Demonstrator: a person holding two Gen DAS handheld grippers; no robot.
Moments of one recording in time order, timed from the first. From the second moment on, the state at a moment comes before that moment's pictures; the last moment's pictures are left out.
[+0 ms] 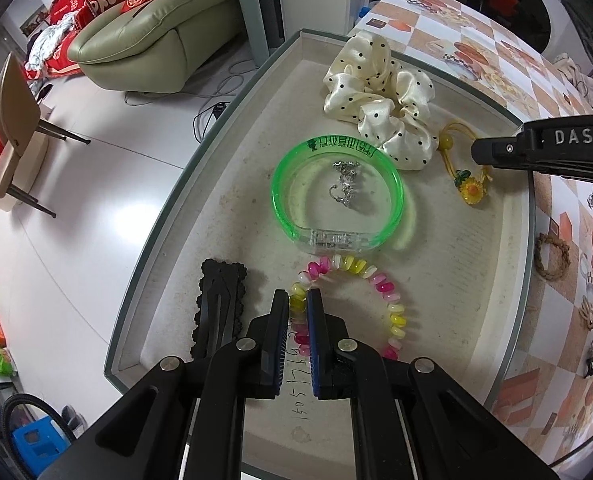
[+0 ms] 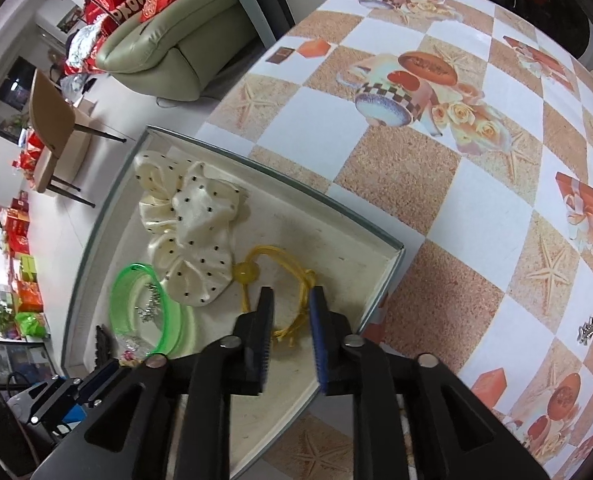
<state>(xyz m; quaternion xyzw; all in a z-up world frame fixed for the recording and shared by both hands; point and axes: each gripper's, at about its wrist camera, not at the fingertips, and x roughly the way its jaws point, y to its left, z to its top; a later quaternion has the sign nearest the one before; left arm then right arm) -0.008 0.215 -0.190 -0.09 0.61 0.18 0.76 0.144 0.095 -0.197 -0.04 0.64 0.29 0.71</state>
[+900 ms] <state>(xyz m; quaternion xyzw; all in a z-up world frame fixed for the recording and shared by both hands) -0.007 0.206 -0.174 -0.08 0.60 0.20 0.77 0.133 0.036 -0.150 0.09 0.62 0.31 0.71</state>
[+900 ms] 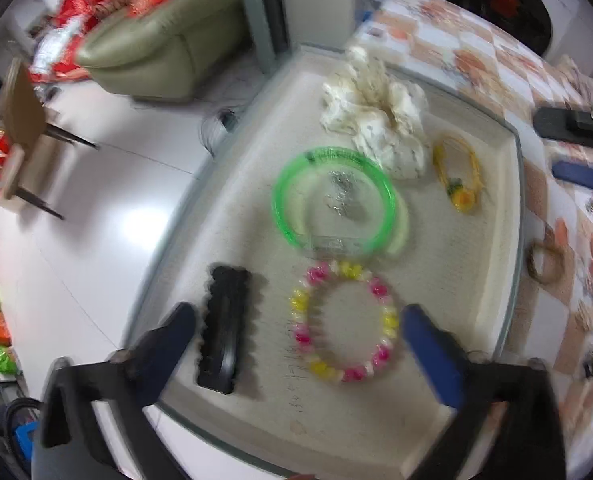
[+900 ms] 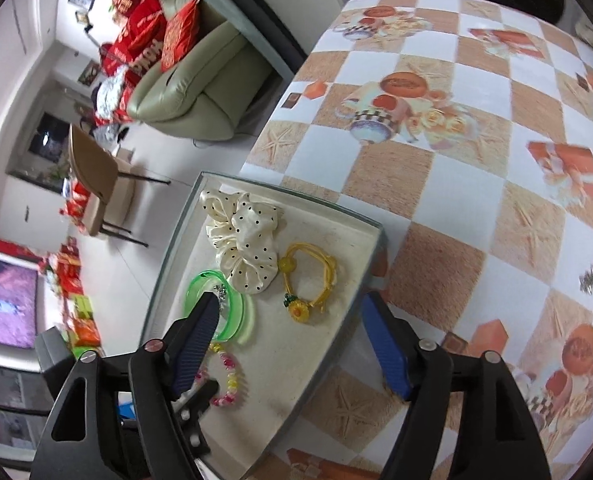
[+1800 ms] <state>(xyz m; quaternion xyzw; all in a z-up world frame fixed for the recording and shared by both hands) 0.058 0.071 -0.133 0.03 0.58 0.04 0.81 0.084 -0.214 -0.148 0.23 0.63 0.09 0.74</state>
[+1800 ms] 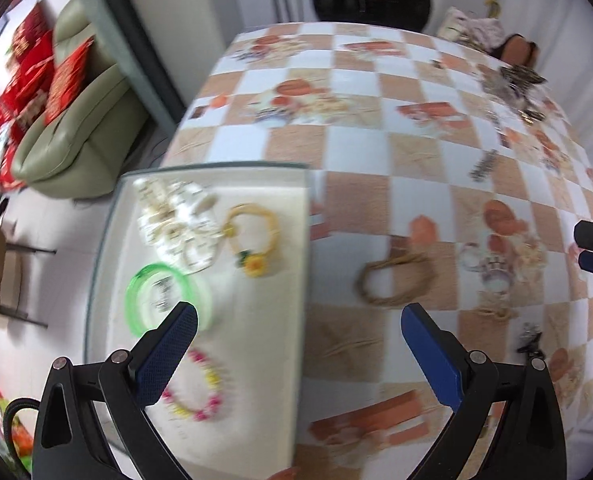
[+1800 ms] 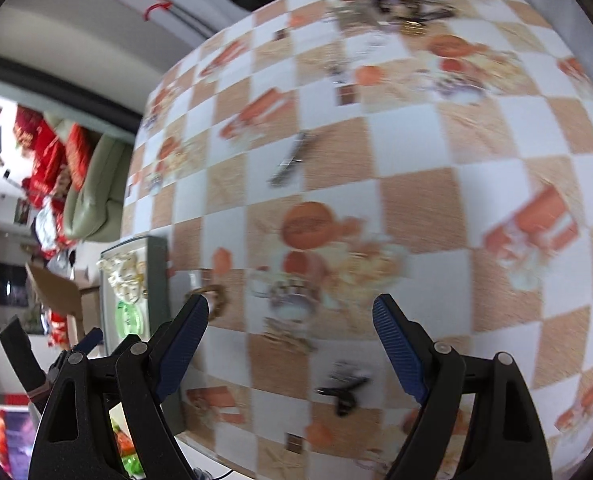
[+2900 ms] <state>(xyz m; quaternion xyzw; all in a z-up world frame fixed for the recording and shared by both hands) 0.103 0.005 -0.212 0.09 0.62 -0.04 0.78 0.006 -0.193 -0.192 0.14 0.68 0.08 0.72</state>
